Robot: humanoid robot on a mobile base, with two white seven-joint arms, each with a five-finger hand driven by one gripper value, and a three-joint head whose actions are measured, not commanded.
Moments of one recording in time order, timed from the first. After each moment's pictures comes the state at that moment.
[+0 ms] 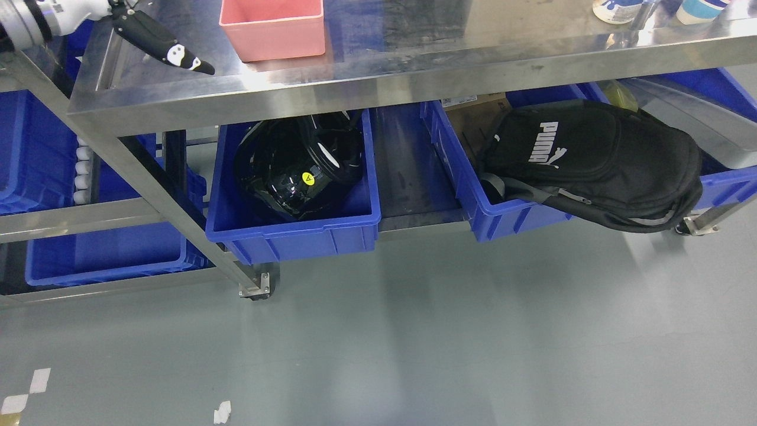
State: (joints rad) left arm -1.19 0.57 -0.40 -1.23 -0.07 -0.07 -0.97; right arm 0.00 0.00 0.00 0.00 0.00 -0.07 -0.02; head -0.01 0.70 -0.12
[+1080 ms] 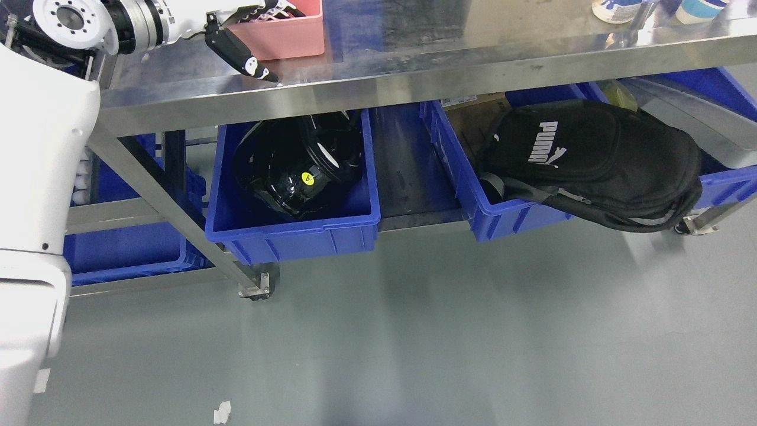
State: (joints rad) left arm -1.28 0.33 -0.46 -0.90 -0.25 -0.05 -0.94; right arm 0.00 0.00 0.00 0.00 0.00 -0.07 -0.01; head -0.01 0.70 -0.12
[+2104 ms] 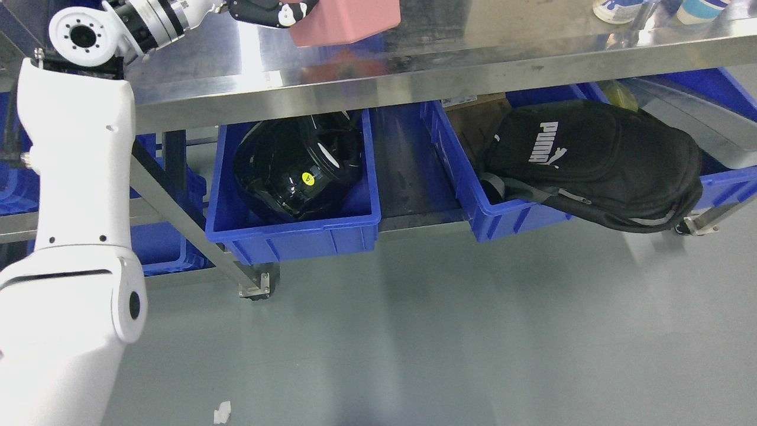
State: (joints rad) left arm -1.21 0.12 0.01 -0.79 -0.21 -0.44 -0.96; right arm 0.00 0.00 0.00 0.00 0.00 -0.07 -0.01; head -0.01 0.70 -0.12
